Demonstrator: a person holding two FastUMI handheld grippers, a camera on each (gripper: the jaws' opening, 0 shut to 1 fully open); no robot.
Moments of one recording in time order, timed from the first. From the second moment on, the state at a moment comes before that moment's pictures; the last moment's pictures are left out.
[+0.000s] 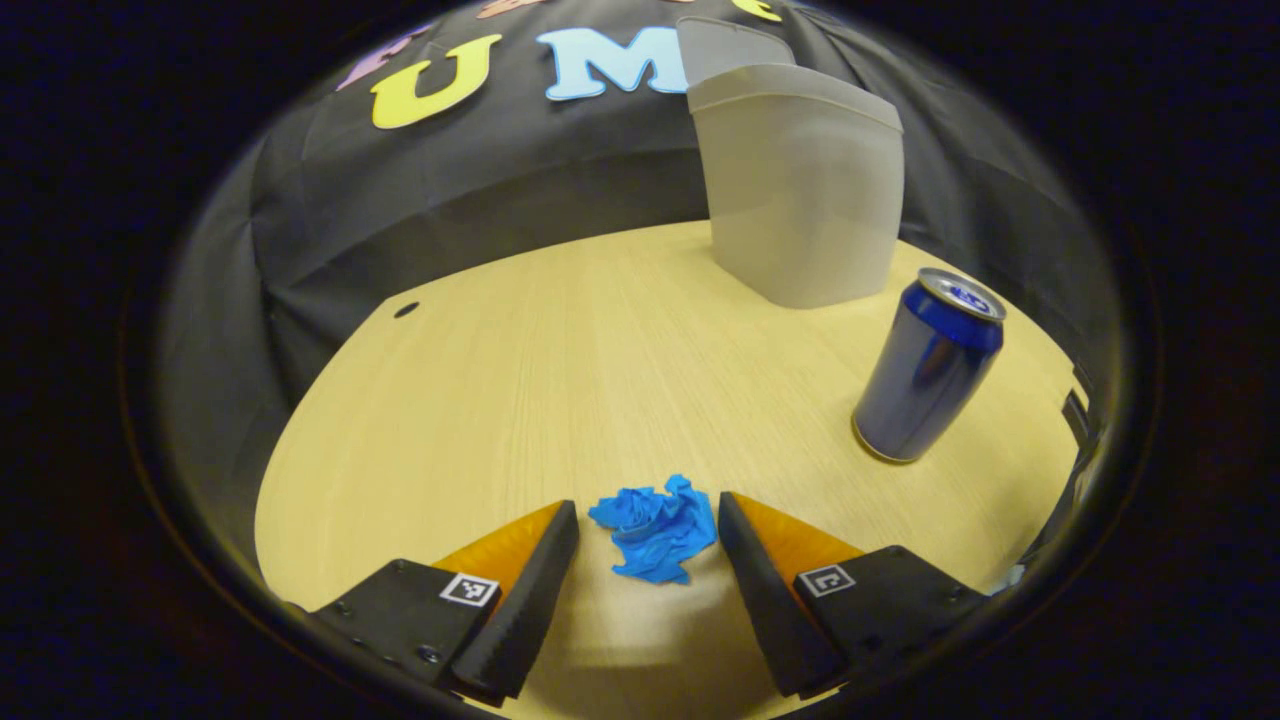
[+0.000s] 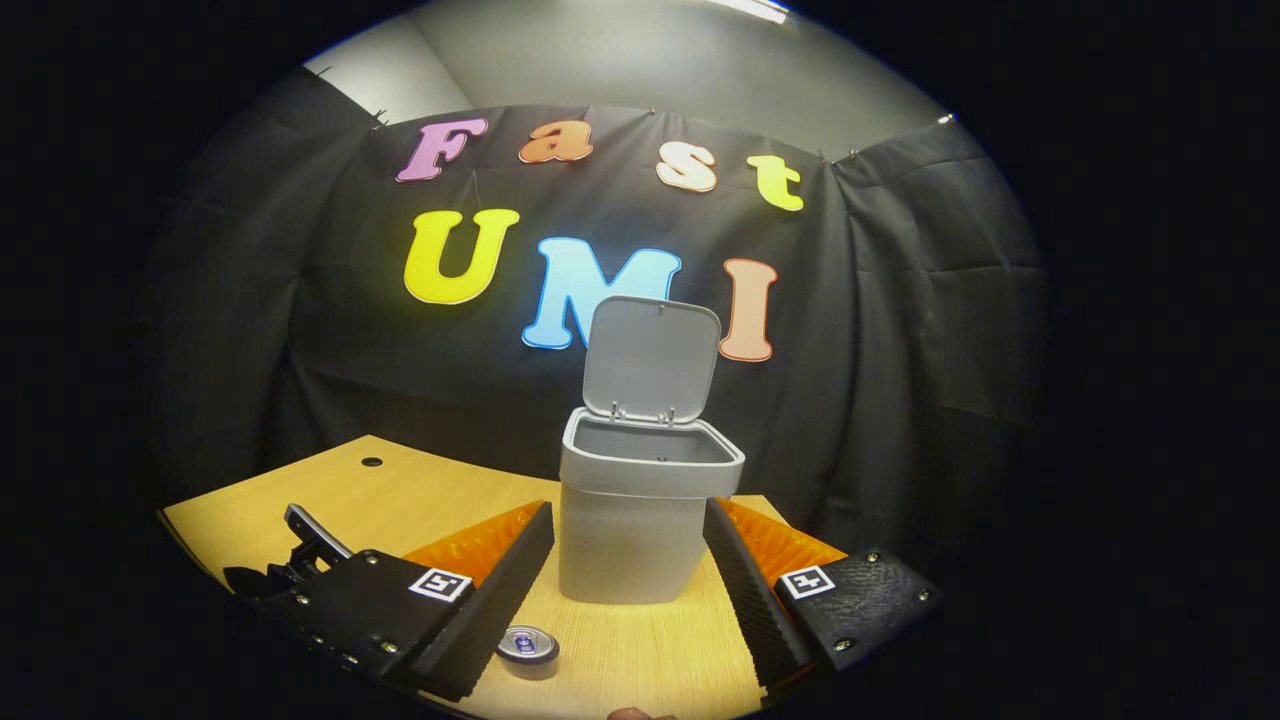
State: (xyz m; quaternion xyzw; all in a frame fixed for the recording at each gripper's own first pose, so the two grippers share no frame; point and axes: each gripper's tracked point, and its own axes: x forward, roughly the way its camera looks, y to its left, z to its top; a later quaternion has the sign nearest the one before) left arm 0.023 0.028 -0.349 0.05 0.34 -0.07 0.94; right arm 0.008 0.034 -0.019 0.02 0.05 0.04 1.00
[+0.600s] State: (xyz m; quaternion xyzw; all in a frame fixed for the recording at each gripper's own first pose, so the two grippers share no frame) left arm 0.022 0.023 -0.350 0.05 0.35 -0.06 0.93; right arm 0.025 0.010 -0.037 0.05 0.06 0.03 1.00
